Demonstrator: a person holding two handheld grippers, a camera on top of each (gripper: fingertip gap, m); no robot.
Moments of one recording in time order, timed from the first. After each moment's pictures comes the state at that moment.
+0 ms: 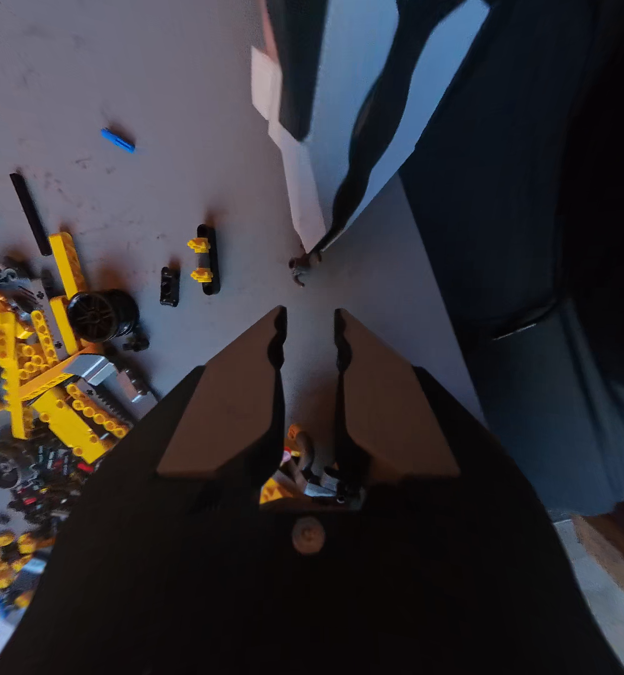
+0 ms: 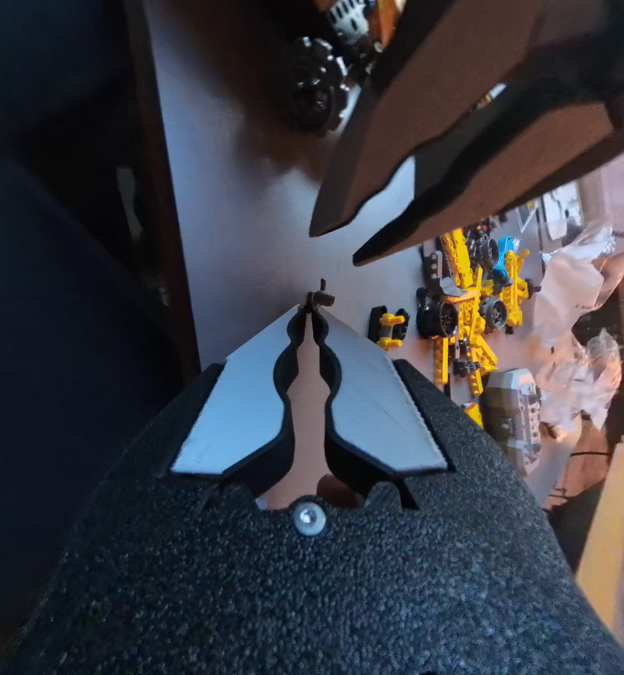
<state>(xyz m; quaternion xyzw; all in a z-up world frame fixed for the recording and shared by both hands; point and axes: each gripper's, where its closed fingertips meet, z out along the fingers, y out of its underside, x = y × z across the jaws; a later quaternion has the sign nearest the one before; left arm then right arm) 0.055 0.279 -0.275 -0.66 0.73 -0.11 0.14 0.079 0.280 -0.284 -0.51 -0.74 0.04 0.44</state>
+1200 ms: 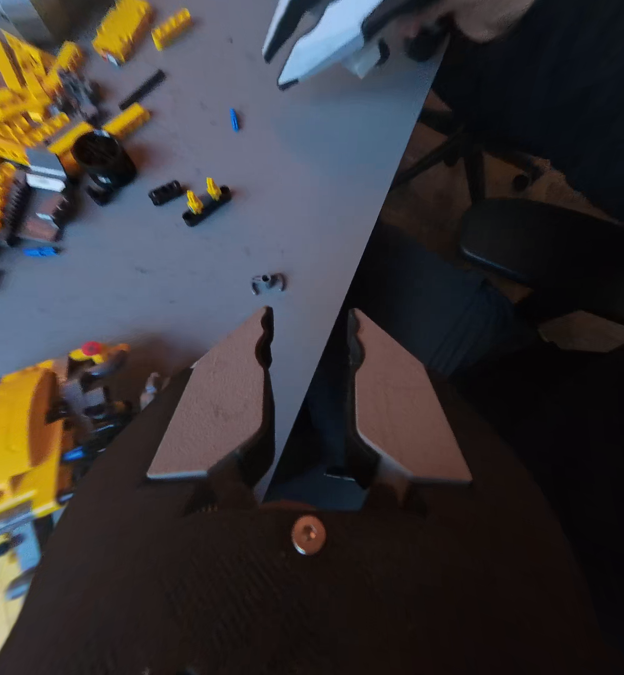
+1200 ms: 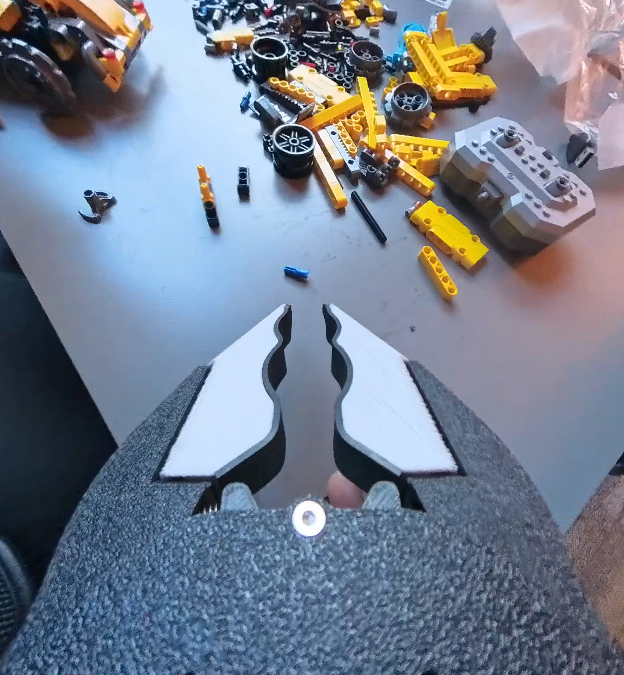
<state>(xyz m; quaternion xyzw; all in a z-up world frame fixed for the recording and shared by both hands) 0.068 0.231 -0.249 -0.85 0.36 -0.20 0.32 0.186 0.375 -0.271 -0.72 -0.53 0.22 0.39</state>
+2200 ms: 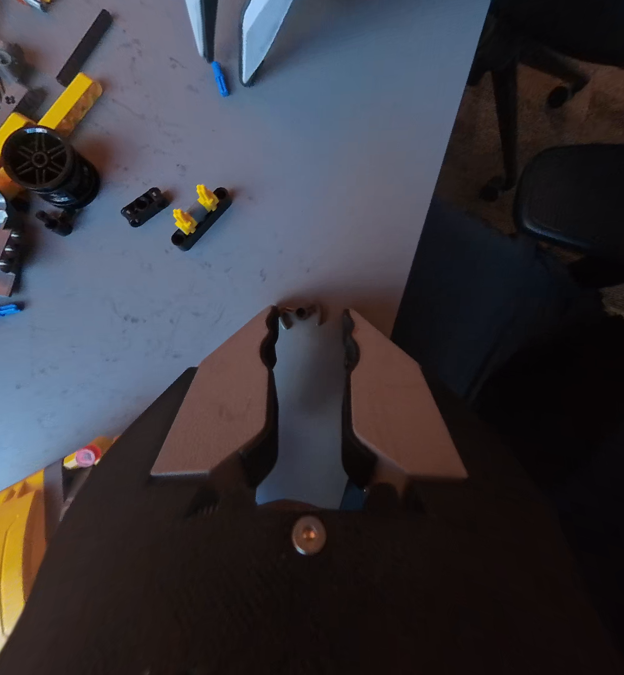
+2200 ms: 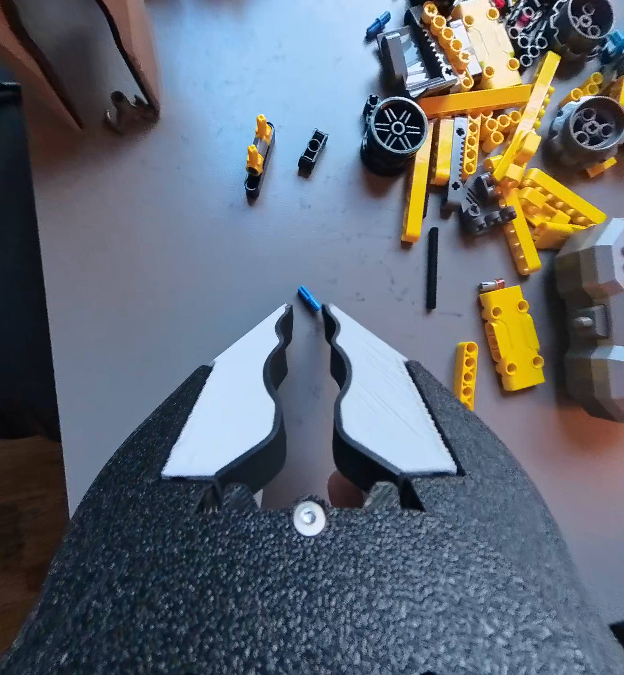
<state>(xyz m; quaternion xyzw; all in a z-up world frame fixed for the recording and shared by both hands) 0.083 0.265 -0.291 -0.85 0.42 -0.17 0.26 0.155 0.380 -0.292 -0.60 -0.74 0.21 0.24</state>
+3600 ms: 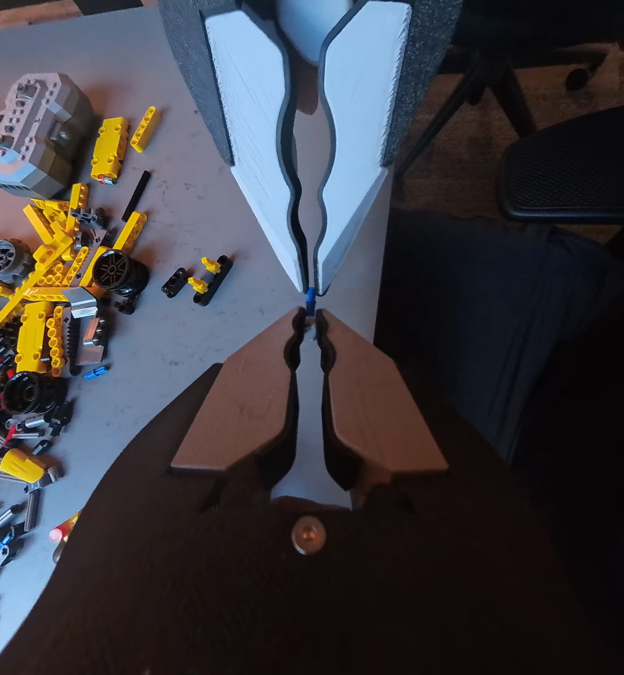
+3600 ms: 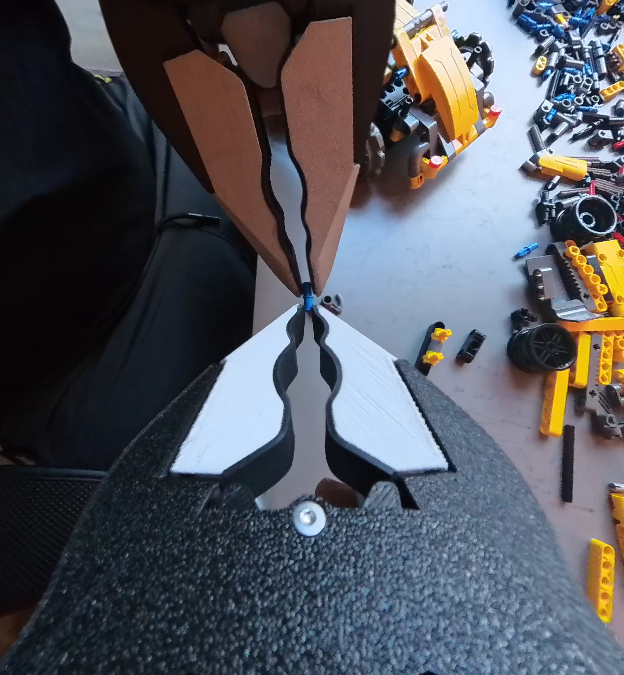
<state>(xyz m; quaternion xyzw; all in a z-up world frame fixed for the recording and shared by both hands) 0.093 0.256 -0.260 -0.77 0.51 -0.12 0.37 0.093 0.257 -0.257 -0.52 -0.76 0.30 0.24</state>
